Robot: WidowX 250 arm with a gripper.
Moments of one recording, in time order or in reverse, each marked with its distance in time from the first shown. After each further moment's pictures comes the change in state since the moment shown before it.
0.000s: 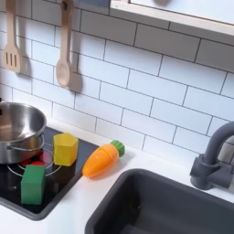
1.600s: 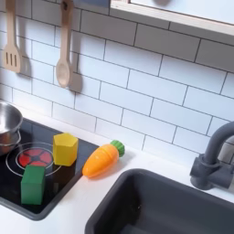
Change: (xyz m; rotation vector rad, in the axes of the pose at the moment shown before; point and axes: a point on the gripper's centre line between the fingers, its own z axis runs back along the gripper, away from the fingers) arm 0.019 0.037 0.006 0.022 -0.020 0.100
